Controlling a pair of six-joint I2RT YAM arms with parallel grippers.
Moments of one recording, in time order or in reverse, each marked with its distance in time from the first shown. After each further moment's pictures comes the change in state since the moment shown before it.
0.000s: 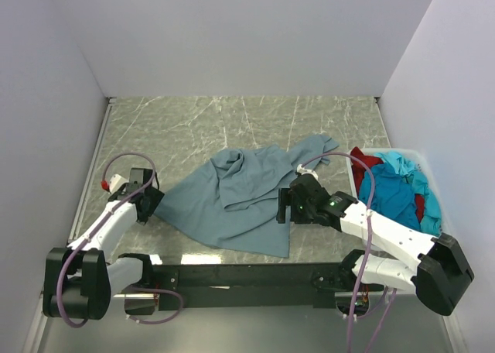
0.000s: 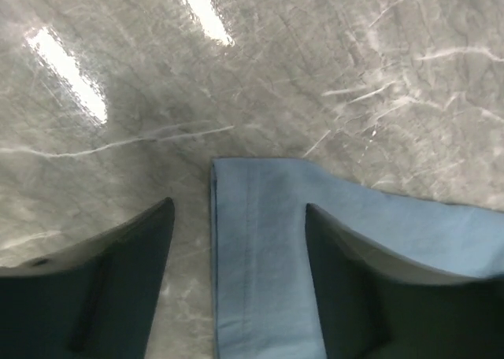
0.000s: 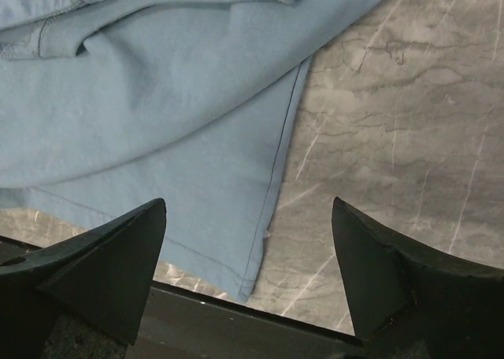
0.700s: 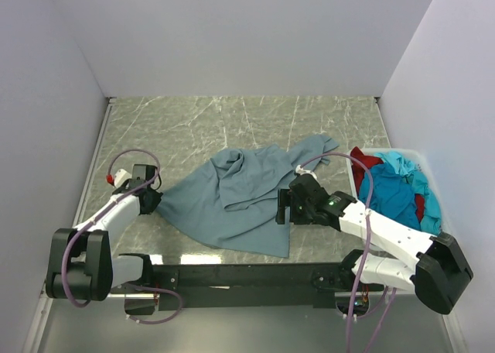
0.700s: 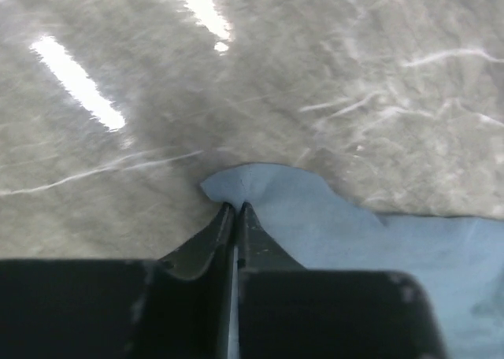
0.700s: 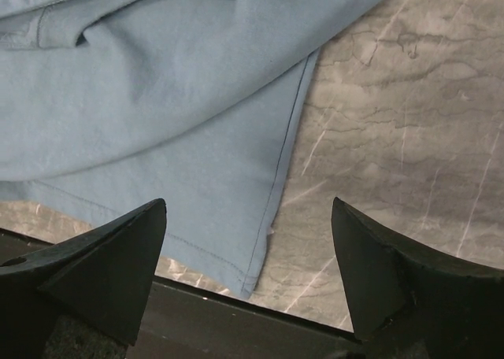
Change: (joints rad) left arm 0.002 0.118 0.011 0.102 0.014 0.051; right arm 0.002 0.017 0.000 0.001 -0.024 0.002
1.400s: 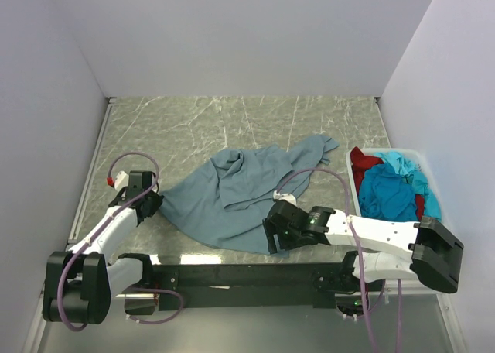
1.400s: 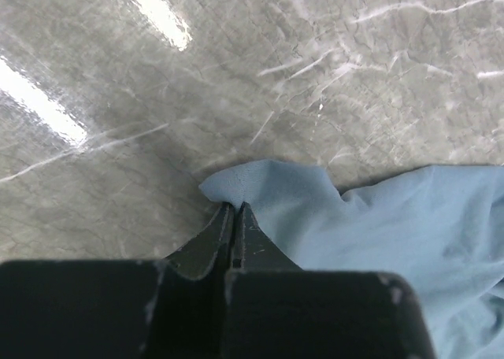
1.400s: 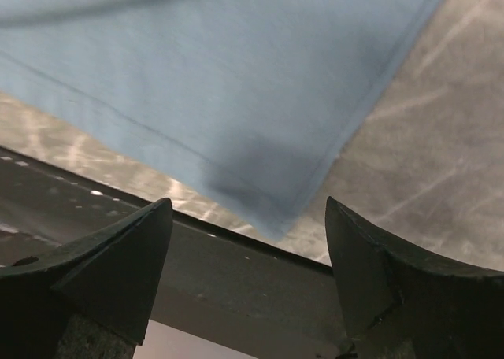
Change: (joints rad) left arm 0.002 -0.146 -0.079 0.071 0.097 0.060; right arm 0.336 0.075 -0.010 -0.055 0.025 0.100
